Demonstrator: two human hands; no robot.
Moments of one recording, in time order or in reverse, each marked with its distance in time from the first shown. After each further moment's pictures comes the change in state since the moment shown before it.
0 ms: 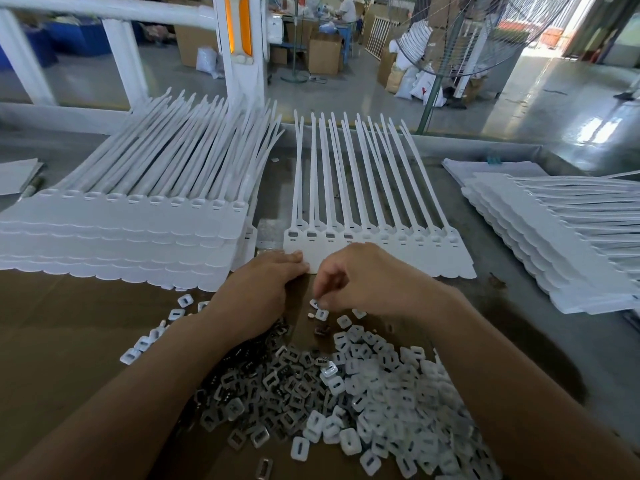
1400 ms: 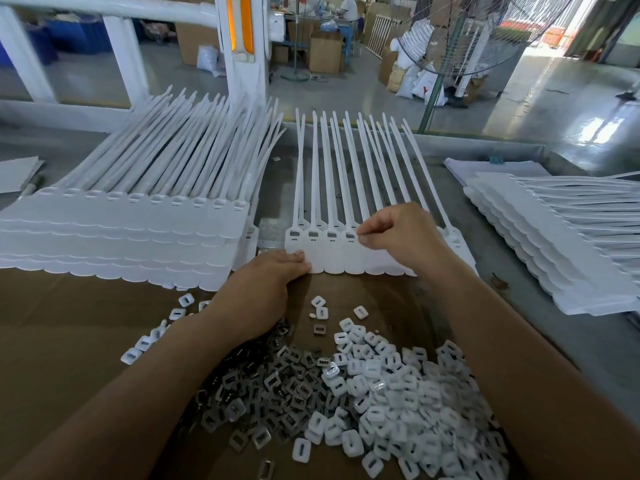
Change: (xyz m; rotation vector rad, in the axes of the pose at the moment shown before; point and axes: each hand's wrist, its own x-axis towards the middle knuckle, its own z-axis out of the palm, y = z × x) left_hand 0.001 -0.002 0.001 -0.014 0.005 0.010; right_hand 0.032 0.054 -0.021 0.237 0.499 0.222
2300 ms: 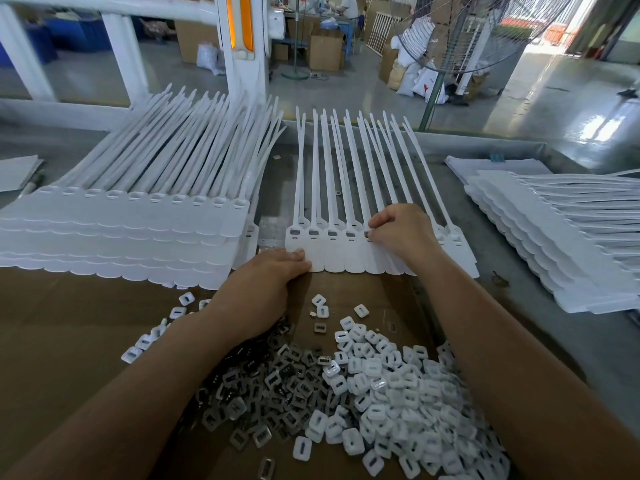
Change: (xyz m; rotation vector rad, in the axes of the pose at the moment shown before) left_hand -0.002 0.000 0.001 0.037 0.012 0.021; right_hand 0.025 0.024 0.012 -0.076 0.131 0.140
